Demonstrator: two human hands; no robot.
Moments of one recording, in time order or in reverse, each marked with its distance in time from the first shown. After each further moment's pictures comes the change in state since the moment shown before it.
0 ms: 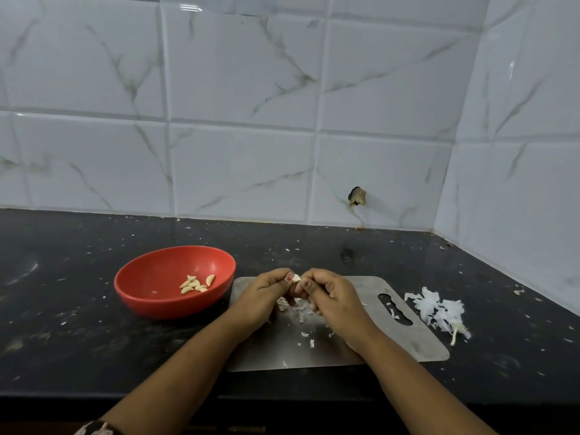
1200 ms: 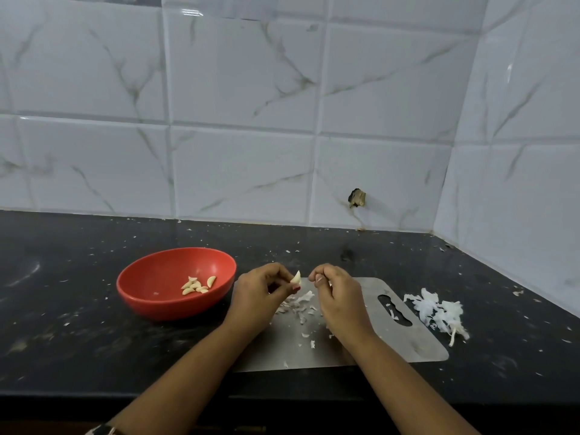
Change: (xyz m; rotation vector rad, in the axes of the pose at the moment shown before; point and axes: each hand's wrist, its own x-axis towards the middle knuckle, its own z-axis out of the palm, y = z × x) left_hand 0.004 -0.012 0.001 0.283 0.304 0.084; right_hand 0.004 0.017 0.005 -0.354 0.269 -0.003
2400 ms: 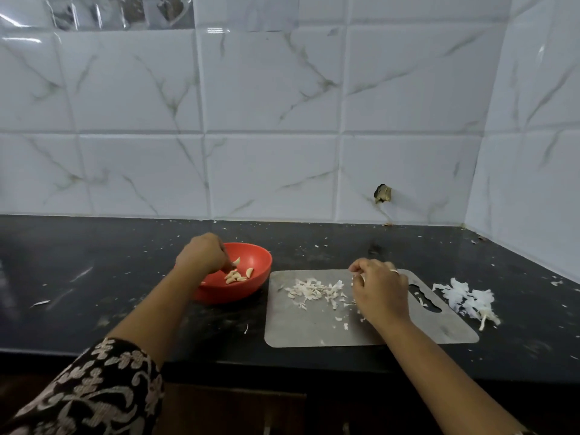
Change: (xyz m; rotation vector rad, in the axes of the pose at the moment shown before) left_hand 0.035 -0.014 -0.143 0.701 -0.060 -0.574; right_hand -0.004 -0.005 -0.011 -0.486 0.025 0.093
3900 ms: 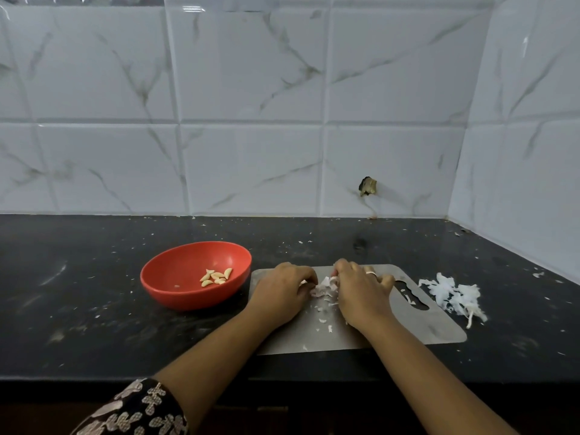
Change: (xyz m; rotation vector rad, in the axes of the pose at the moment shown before) left_hand -0.053 0.086 0.112 0.003 0.068 0.730; right_hand 0.001 -0.007 -0.001 -0.165 -0.224 -0.021
